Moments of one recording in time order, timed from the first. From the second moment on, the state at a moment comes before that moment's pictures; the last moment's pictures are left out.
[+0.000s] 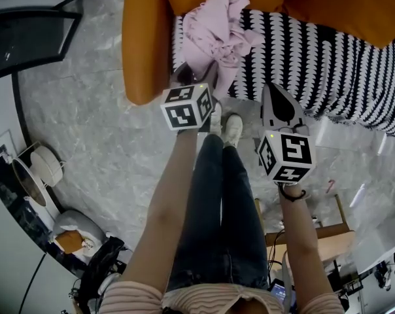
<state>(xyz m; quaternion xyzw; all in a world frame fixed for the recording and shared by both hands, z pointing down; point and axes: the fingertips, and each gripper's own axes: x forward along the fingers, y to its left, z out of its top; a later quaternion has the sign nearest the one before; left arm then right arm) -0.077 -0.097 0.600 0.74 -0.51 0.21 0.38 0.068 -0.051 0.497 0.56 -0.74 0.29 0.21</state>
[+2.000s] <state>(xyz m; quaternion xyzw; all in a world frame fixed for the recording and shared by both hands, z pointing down) -0.070 -0.104 0.381 0.82 -0.50 0.10 0.27 0.061 -0.063 0.346 0.55 -0.79 0.23 0.12</state>
